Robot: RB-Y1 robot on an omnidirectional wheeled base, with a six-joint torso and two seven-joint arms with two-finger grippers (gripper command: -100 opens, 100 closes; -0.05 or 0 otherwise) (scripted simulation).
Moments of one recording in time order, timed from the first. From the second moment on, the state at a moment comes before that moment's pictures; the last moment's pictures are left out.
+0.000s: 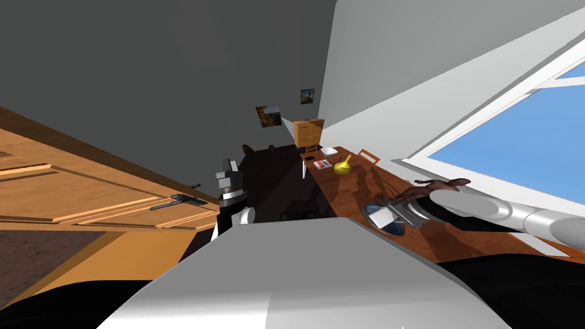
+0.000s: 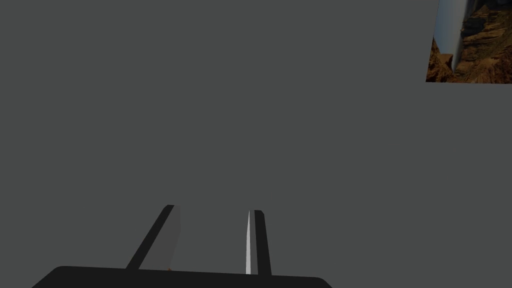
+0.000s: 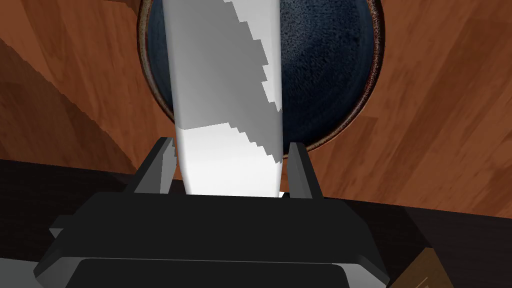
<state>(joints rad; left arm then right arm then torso) 0.54 -0.02 0.01 -2.33 -0.02 -0.46 -0.12 0.61 -1.57 0.17 -1.44 1.31 -0.82 0.70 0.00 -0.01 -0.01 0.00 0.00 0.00</state>
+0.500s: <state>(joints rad) 0.54 -0.02 0.01 -2.33 -0.02 -0.46 -0.12 0.62 -1.57 0.17 -1.44 1.32 -0.82 0.68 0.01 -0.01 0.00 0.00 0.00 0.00</state>
